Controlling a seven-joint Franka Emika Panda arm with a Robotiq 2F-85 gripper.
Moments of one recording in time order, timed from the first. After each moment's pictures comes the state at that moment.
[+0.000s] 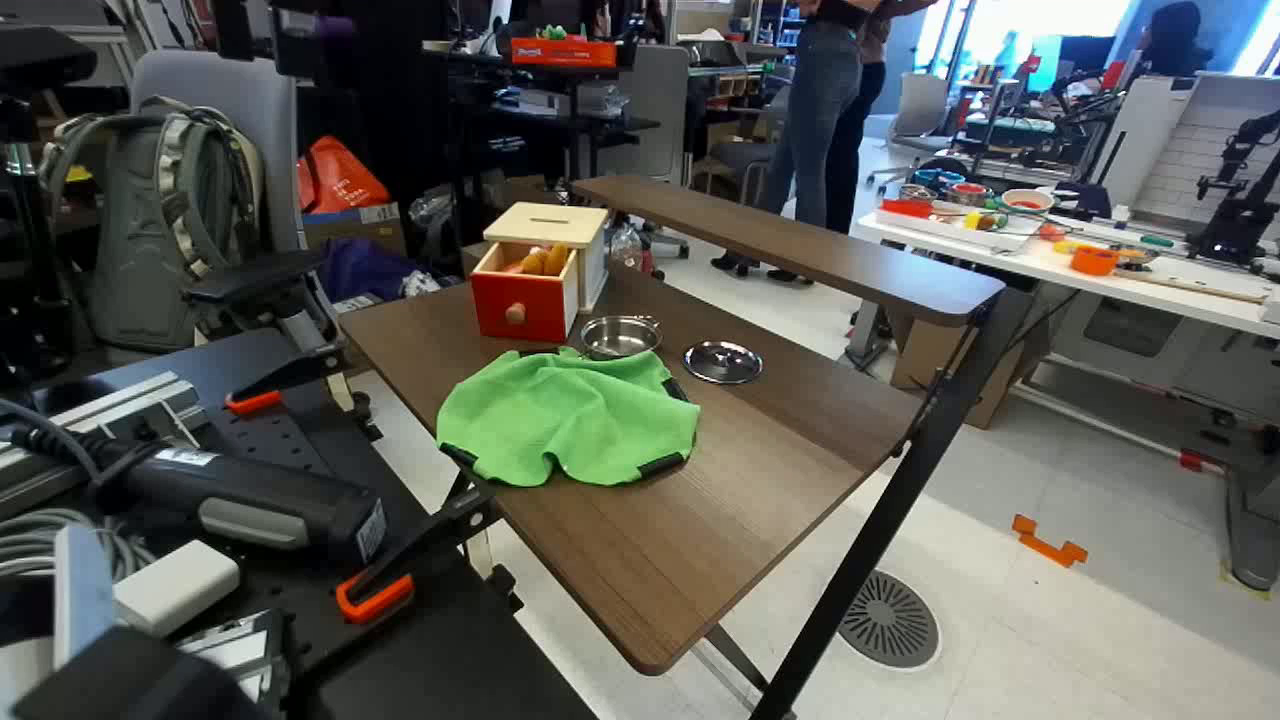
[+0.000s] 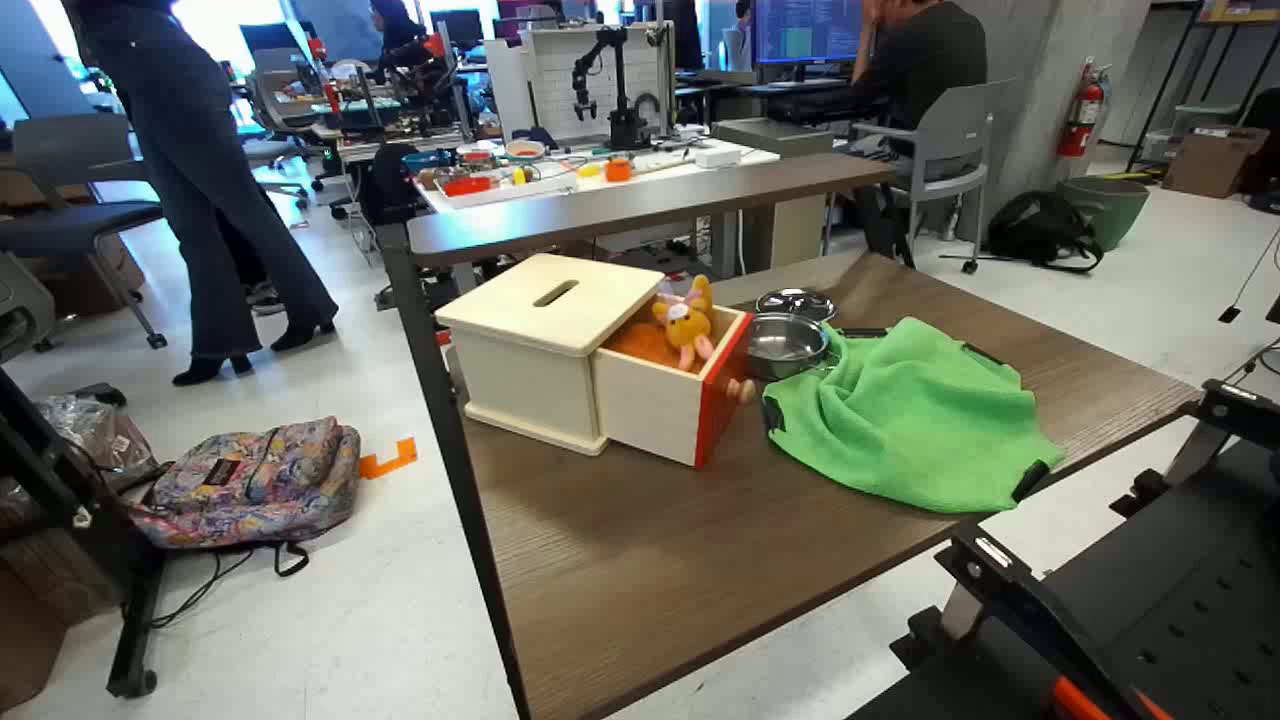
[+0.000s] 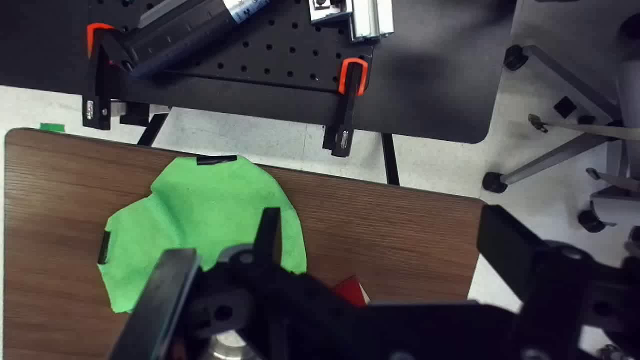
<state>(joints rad) 0.17 -0.38 0.12 -2.55 0.10 2.05 0.05</state>
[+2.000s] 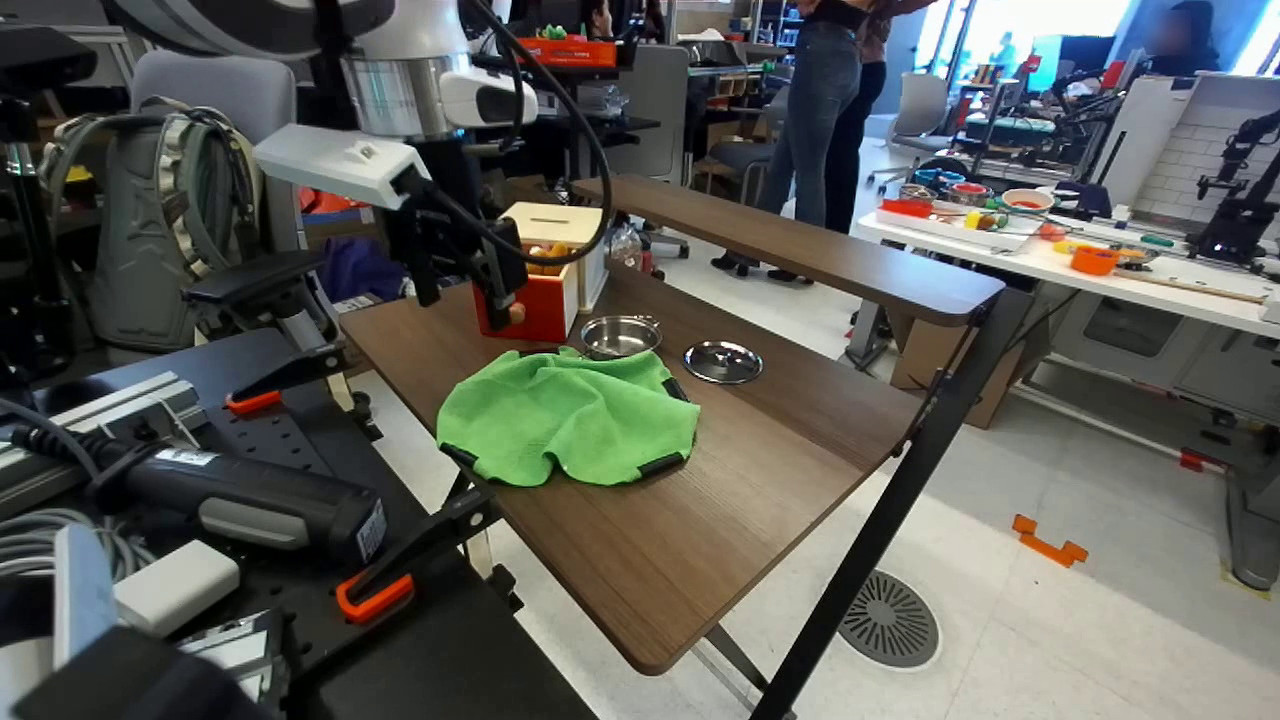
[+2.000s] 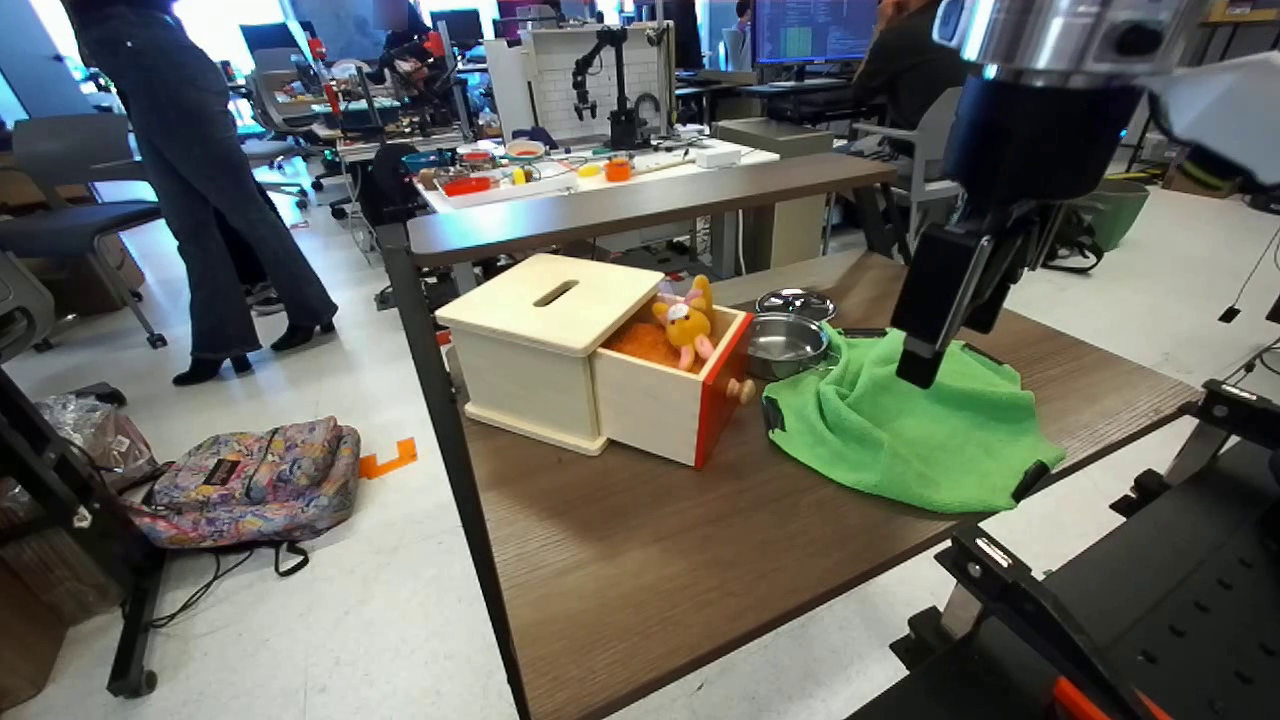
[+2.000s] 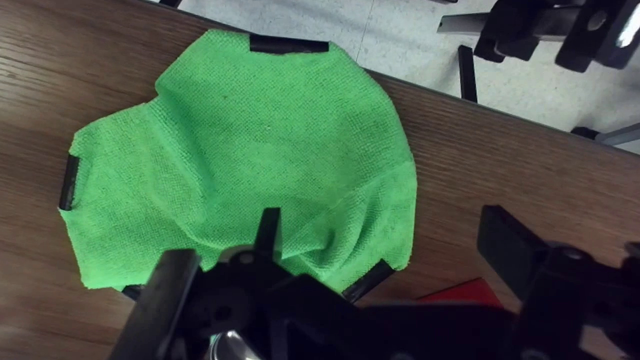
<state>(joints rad) 0.08 0.21 0.05 -2.61 -0.08 2.89 -0.11</state>
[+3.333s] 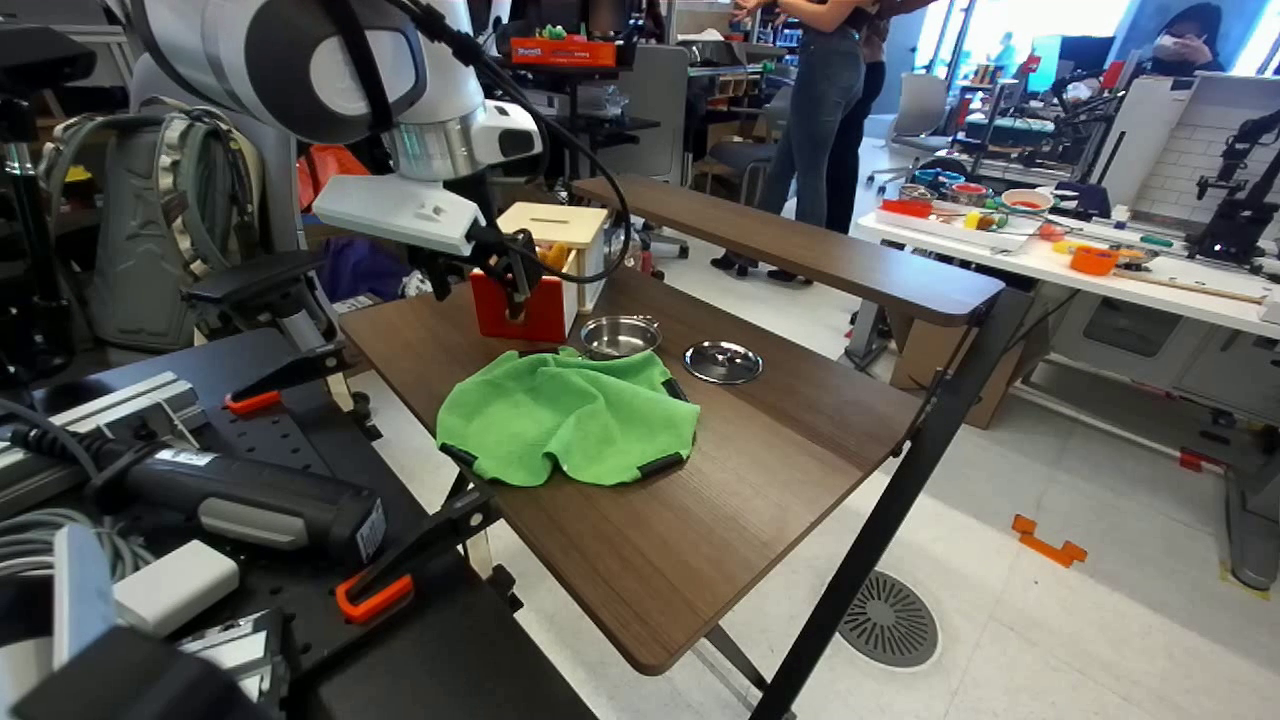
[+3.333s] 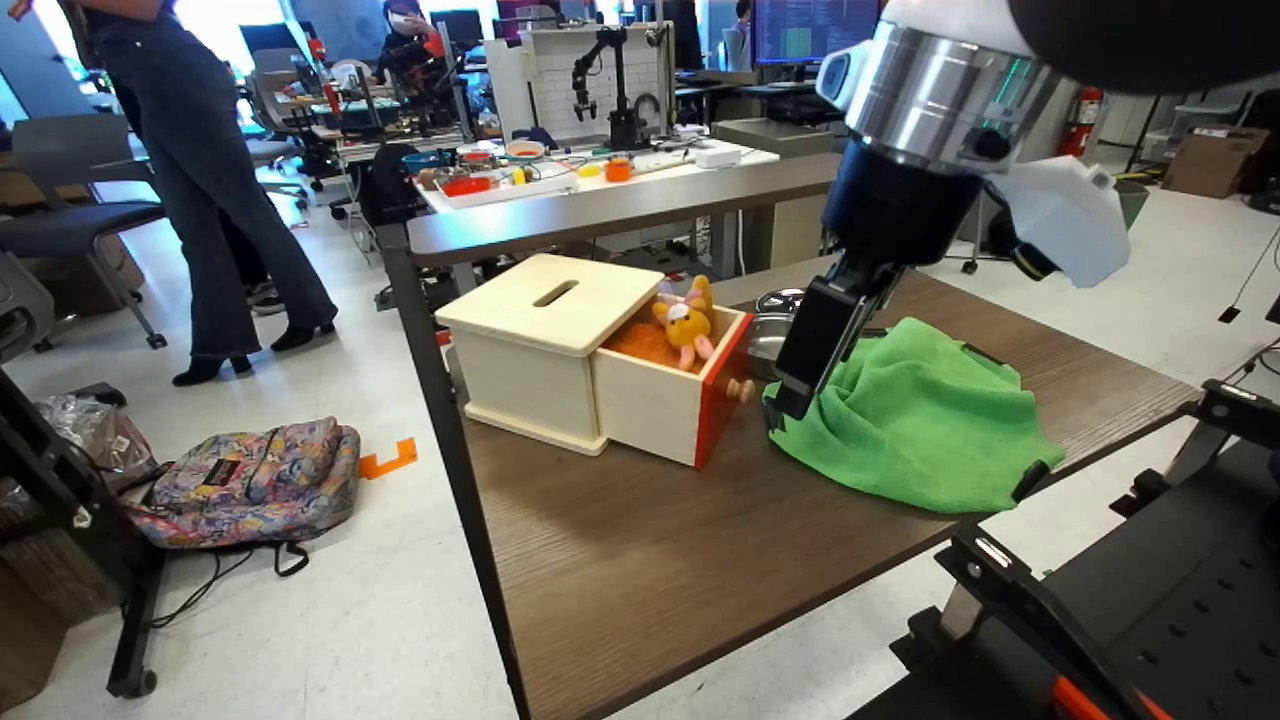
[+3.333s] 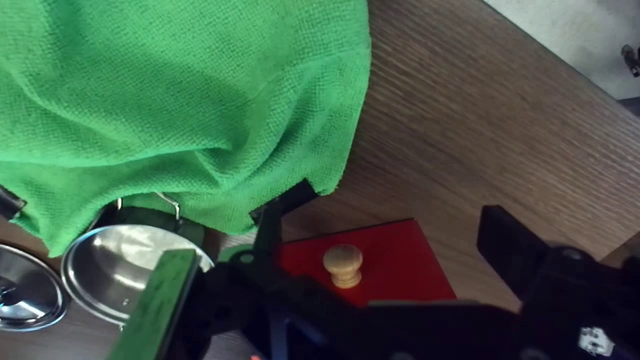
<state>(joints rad) -0.14 0.43 0.32 -2.49 -0.09 3.10 -0.31</state>
